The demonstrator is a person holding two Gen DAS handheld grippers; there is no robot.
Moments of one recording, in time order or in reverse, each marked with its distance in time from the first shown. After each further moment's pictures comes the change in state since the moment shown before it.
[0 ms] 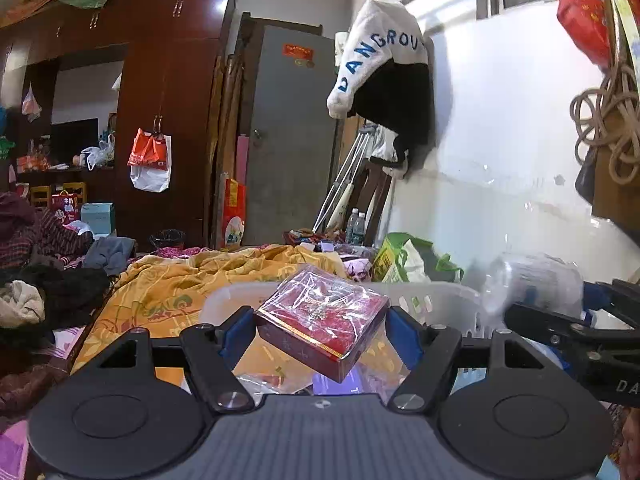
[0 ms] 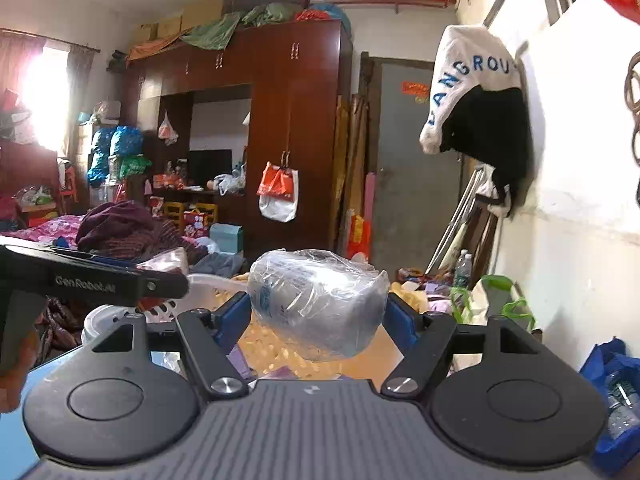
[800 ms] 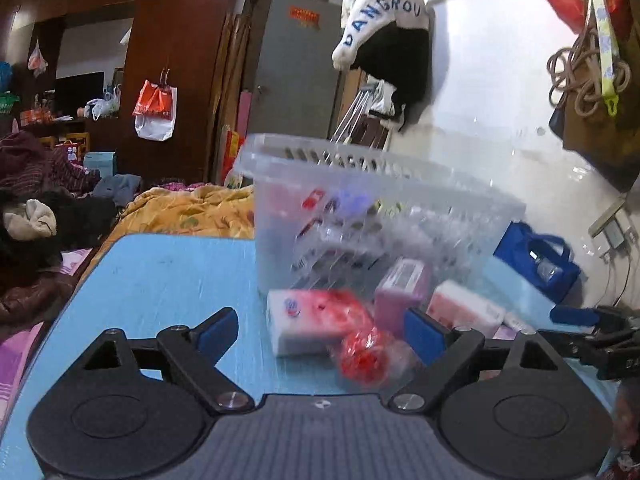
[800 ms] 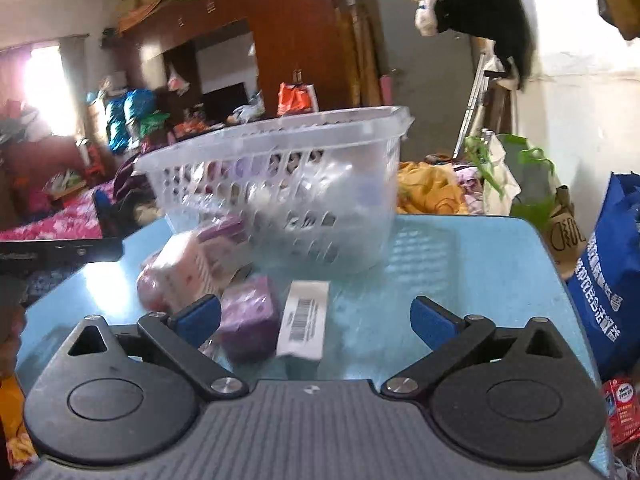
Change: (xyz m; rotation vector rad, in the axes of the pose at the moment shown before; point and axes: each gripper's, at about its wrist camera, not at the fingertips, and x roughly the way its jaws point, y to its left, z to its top) left arm -0.079 0.022 -0.120 -0.047 0.111 -0.028; right arm -0.078 -0.022 -0.119 0.154 0.237 0.126
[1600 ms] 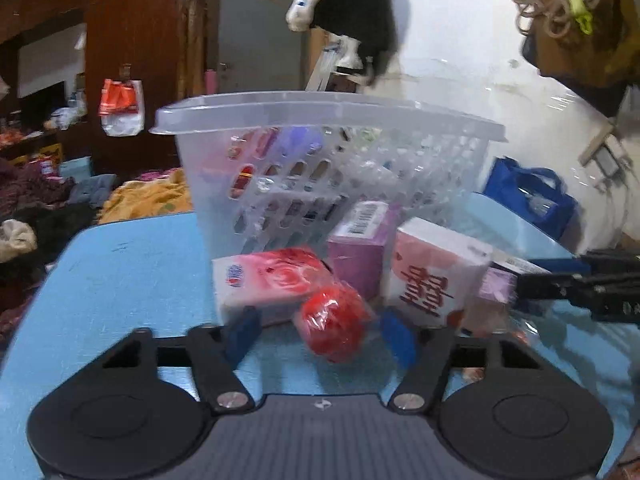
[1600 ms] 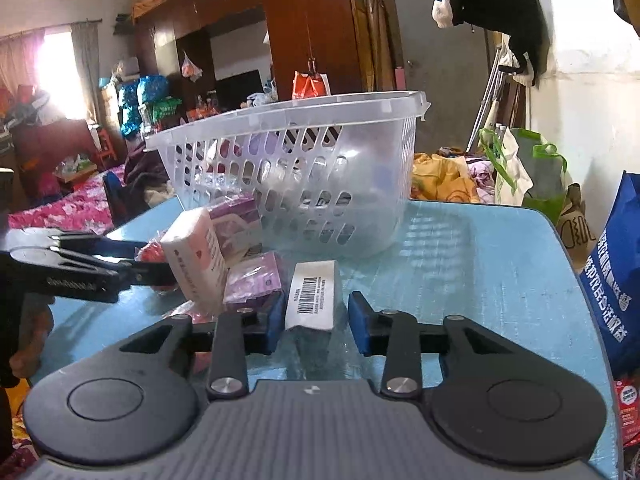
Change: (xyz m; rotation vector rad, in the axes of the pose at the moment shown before) left arm 0.023 -0.032 -0.019 0.147 0.104 -0.040; right arm 0.002 0.000 -0.010 0.001 0.025 0.047
